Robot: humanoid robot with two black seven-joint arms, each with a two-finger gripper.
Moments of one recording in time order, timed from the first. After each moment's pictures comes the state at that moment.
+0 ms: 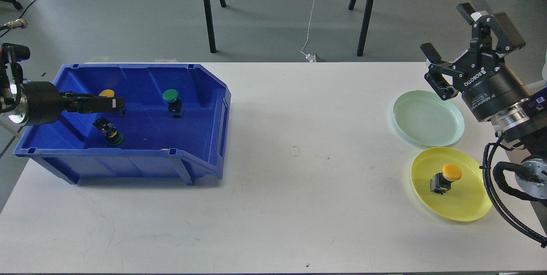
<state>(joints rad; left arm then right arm) -0.94 0.96 -0.23 -0.97 1.50 -0.45 -0.49 0.36 -0.82 0.86 1.59 -0.32 0.03 0.49</state>
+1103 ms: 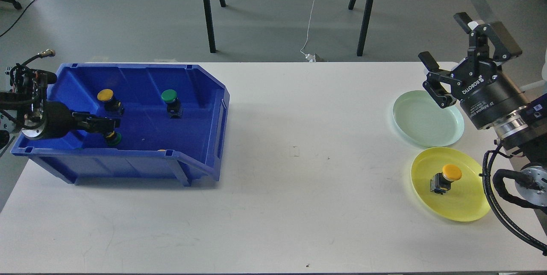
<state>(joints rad) -0.91 0.77 -0.15 -0.68 1.64 -0.38 -0.49 0.33 -0.83 0.86 1.60 -0.32 0.03 0.49</state>
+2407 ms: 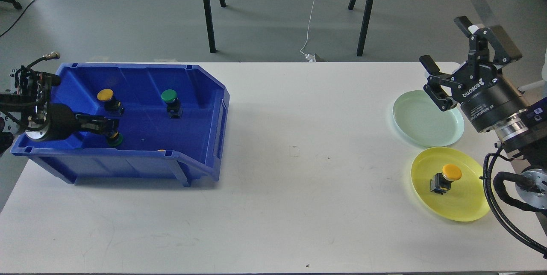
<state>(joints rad) -0.91 0.76 -0.14 -0.69 1.63 -0.38 -0.49 0.32 -0.83 0.86 1.60 -0.32 0.03 0.49</state>
